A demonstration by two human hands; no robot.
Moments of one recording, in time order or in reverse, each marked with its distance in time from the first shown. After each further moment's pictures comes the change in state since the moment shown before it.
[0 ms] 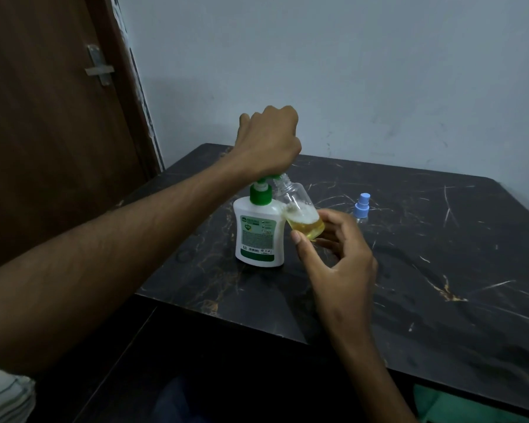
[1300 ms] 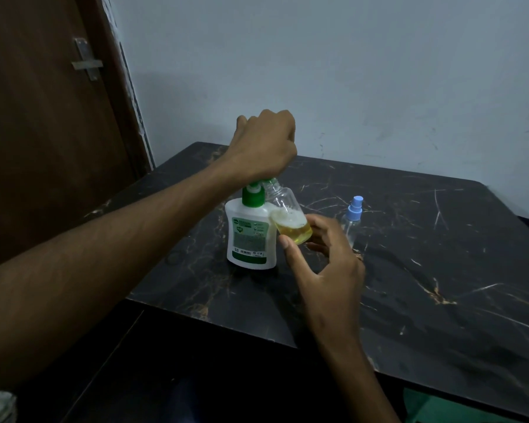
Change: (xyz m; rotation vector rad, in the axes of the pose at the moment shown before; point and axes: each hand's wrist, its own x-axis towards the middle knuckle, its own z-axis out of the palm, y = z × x) left_hand 0.001 -0.001 0.007 -0.055 -0.007 0.045; right_hand -0.001 0.006 0.005 -0.076 -0.025 -0.076
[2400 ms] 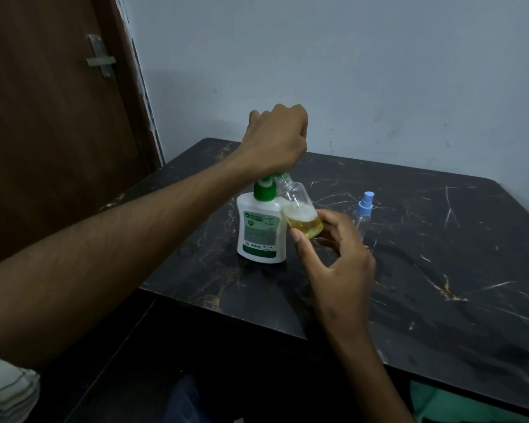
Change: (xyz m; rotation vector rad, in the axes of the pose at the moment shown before) left_hand -0.003 0.001 -0.003 -0.012 0.018 0.002; right_hand 0.000 0.002 0.001 0.002 0.015 0.009
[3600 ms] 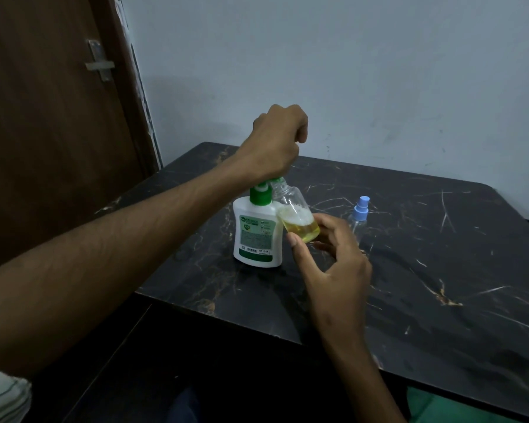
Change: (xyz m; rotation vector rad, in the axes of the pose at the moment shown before) left_hand 0.005 -0.009 0.008 -0.143 0.061 0.045; right_hand -0.001 -0.002 -0.001 0.002 0.007 0.002
